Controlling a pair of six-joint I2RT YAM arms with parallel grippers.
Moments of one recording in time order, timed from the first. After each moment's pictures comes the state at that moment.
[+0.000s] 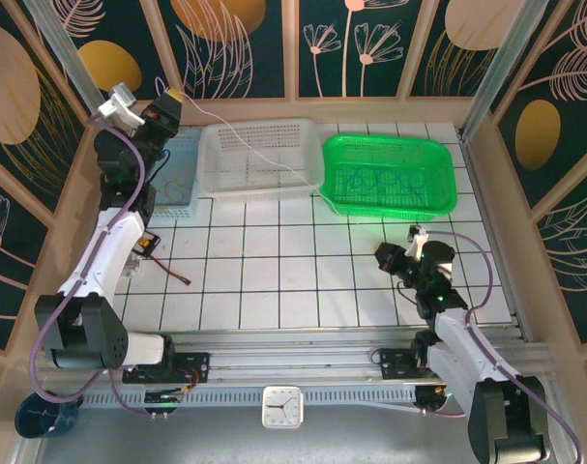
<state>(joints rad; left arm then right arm) -0.04 1.37 1.14 0.50 0.34 -0.96 0.12 0.78 0.19 0.17 -0.47 0.70</state>
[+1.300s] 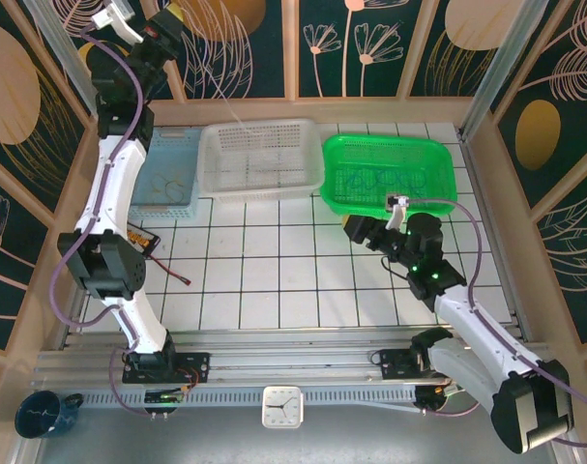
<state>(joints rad) -0.04 1.84 1.96 0.31 0.41 -0.85 0.37 0.86 0.48 0.11 -0.40 0.68</state>
